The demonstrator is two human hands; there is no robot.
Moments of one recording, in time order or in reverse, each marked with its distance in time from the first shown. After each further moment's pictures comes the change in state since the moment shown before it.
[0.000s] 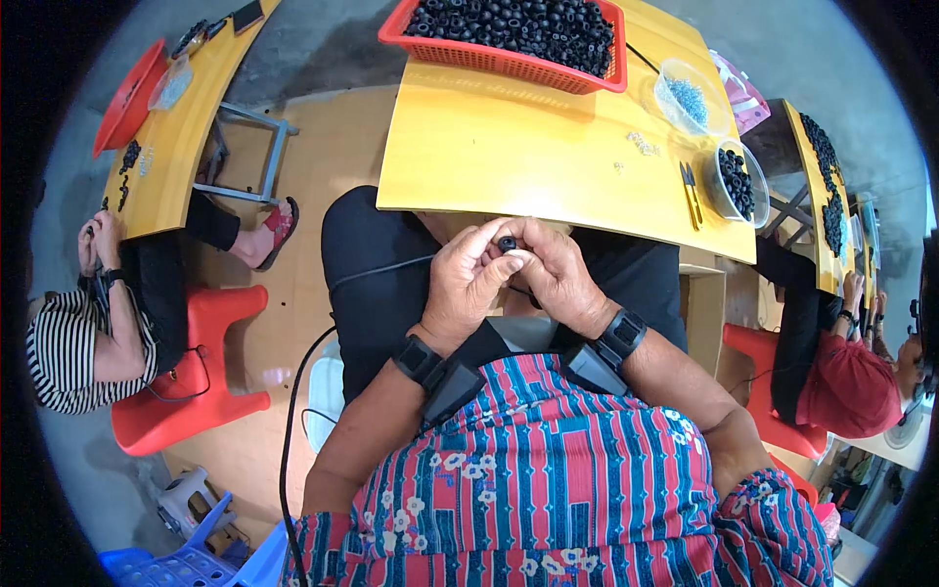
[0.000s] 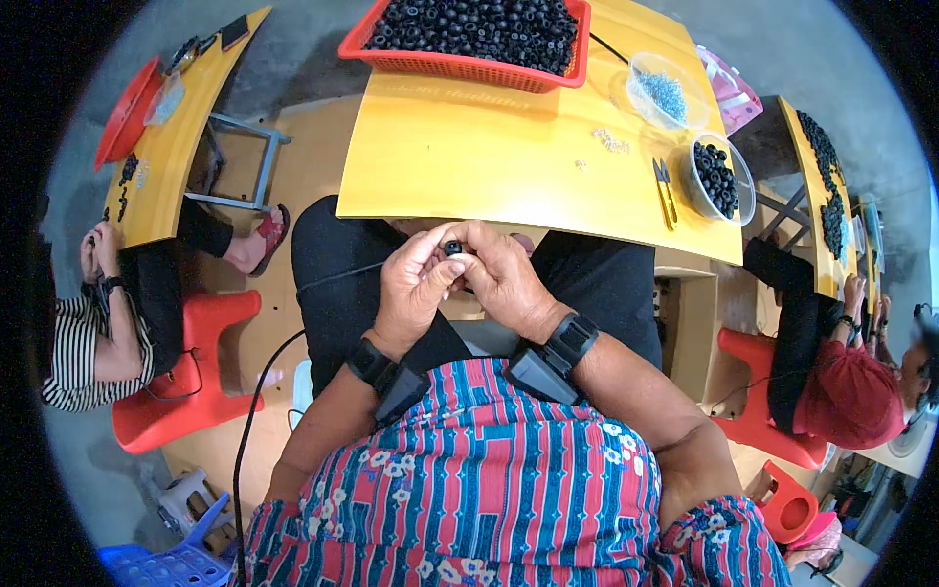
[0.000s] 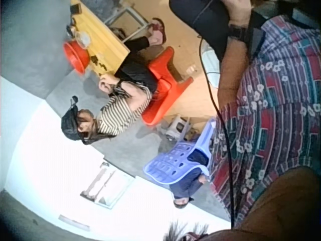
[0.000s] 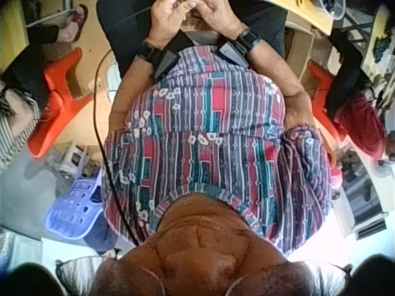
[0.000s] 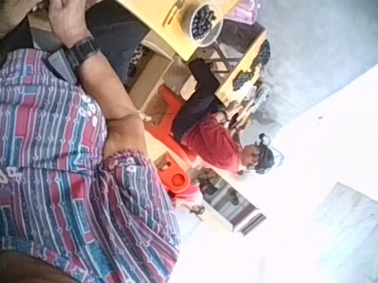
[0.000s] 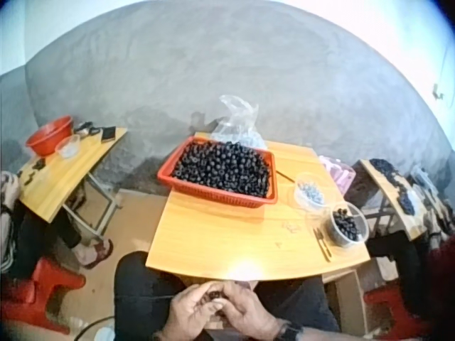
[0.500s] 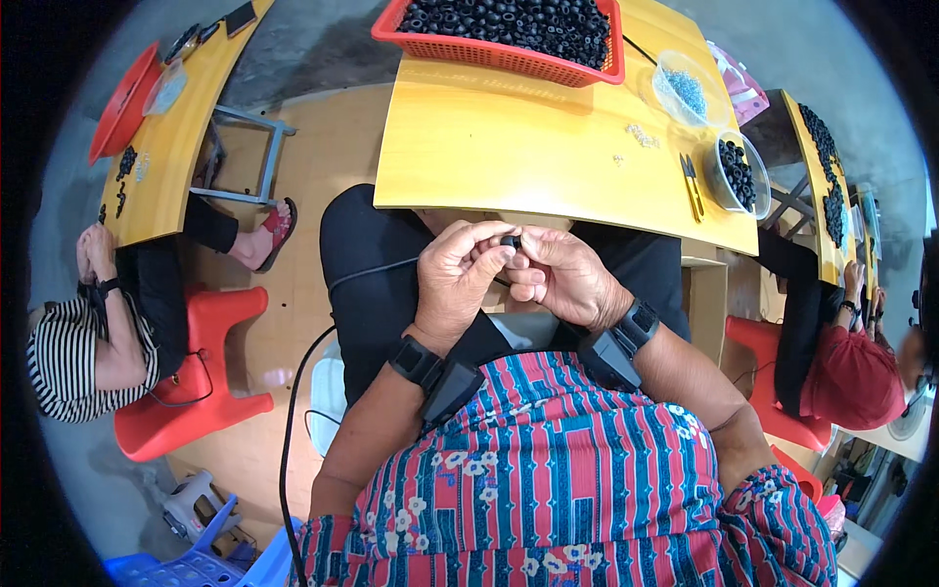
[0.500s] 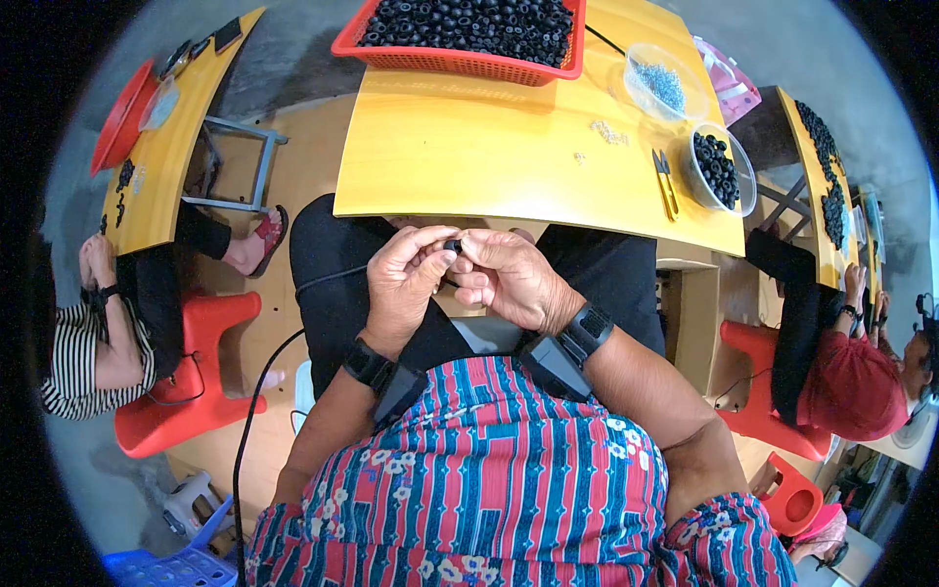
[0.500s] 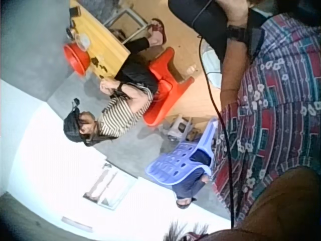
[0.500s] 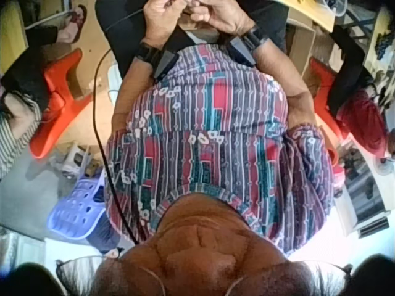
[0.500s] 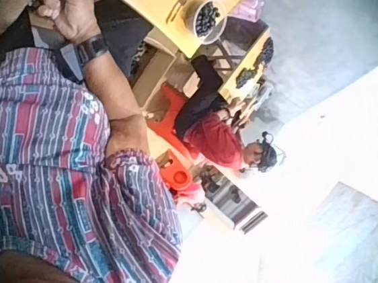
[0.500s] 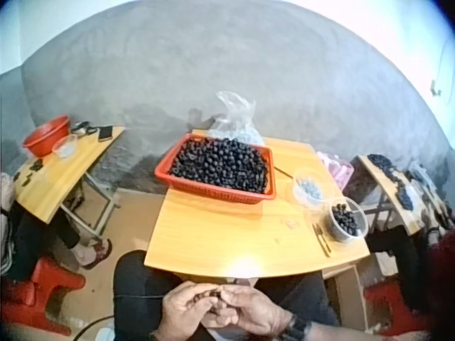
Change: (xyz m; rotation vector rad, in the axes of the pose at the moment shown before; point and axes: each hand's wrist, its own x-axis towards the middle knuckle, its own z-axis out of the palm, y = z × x) left_hand -0.001 0.004 -0.004 -0.021 0.046 0.037; right_hand 0.000 0.003 -0.008 1.313 -0.145 0.592
